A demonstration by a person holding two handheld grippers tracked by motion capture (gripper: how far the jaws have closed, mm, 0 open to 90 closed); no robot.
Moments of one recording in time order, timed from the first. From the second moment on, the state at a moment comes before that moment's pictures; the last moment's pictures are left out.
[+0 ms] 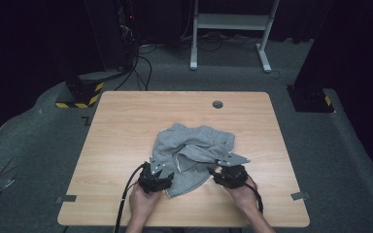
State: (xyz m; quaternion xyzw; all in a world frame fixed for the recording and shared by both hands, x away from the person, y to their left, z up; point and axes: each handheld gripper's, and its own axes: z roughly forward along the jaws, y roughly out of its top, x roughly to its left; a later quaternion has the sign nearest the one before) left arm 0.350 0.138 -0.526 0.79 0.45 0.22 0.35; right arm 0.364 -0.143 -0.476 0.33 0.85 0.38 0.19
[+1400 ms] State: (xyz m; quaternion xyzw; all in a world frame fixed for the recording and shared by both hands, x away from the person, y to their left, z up) left arm 0.350 0.138 -0.526 0.79 0.45 0.22 0.35; right arm 0.375 -0.114 -0.481 0.29 0.87 0.36 0.16
